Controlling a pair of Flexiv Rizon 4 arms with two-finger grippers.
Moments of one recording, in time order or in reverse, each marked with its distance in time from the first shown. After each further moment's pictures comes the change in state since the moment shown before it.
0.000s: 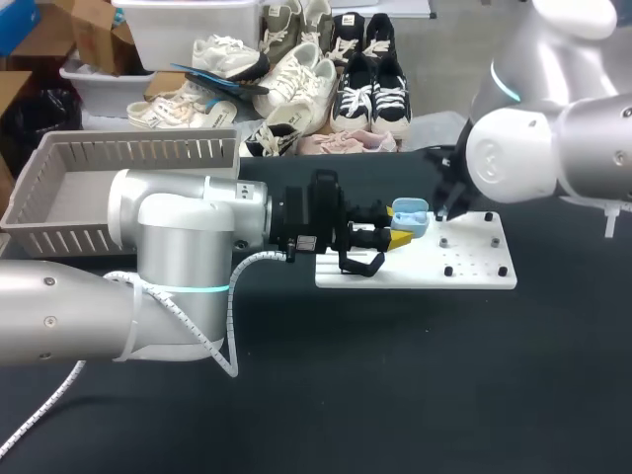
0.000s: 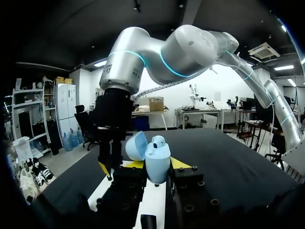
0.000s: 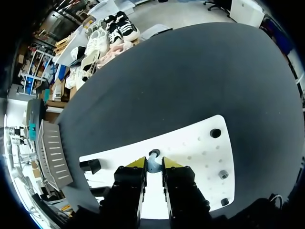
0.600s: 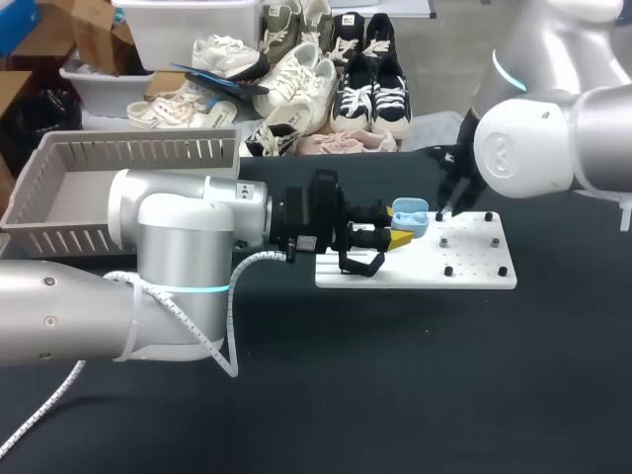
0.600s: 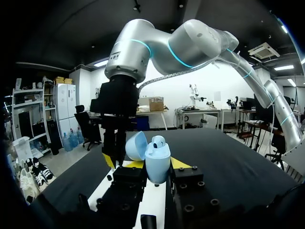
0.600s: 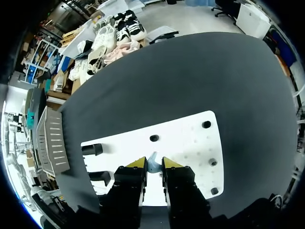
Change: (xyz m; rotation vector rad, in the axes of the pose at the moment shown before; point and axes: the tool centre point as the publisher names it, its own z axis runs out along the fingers) left arm 0.000 0.000 0.000 0.000 0.000 0.000; right arm 0.018 -0.002 -0.028 0.033 0.000 -0.092
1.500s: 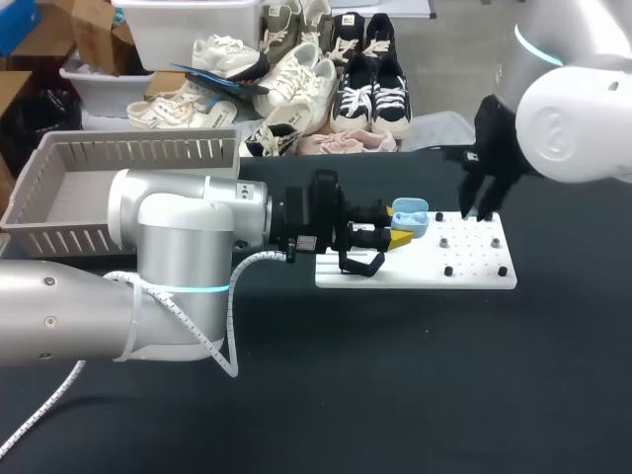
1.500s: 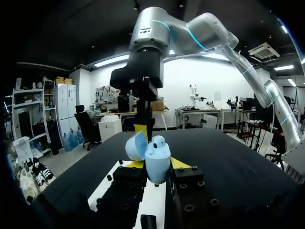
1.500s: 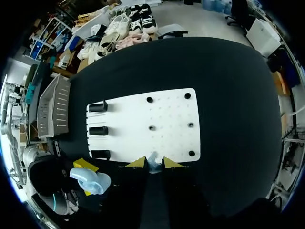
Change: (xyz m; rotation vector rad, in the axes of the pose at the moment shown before) left arm 0.000 0.000 0.000 0.000 0.000 0.000; right arm 0.063 -0.020 -0.070 0.049 0.059 -0.172
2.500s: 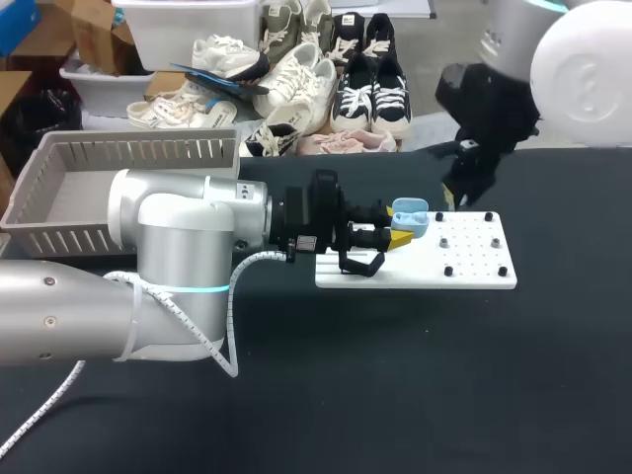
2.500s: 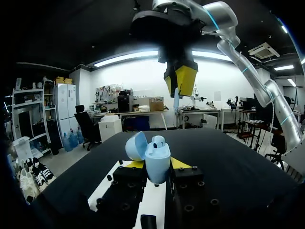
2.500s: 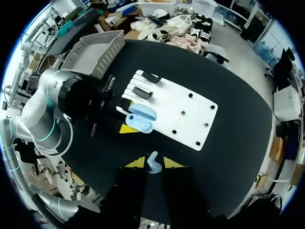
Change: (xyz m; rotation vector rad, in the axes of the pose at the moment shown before) left arm 0.000 0.000 0.000 0.000 0.000 0.000; right arm 0.061 0.045 -0.075 0.023 0.034 -0.555
